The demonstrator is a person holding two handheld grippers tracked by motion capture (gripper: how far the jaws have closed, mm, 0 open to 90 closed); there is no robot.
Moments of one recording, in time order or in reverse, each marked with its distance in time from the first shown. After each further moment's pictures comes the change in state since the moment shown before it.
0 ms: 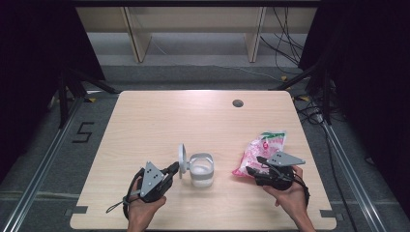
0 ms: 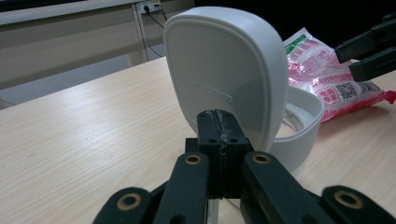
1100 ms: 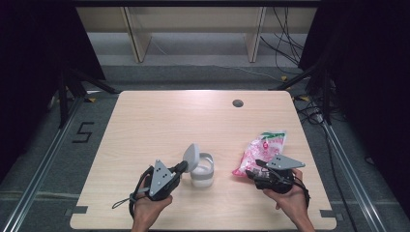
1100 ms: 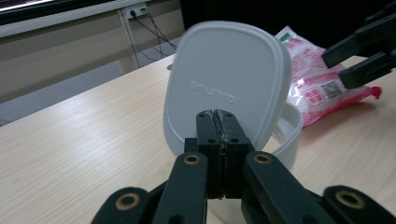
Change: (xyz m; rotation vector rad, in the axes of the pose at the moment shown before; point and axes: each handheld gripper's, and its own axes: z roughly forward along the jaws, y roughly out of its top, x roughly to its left) left arm -0.013 0.011 0.011 -0.007 -0.075 0.059; right arm 0.003 -0.005 -0.001 0.001 0.032 -0.024
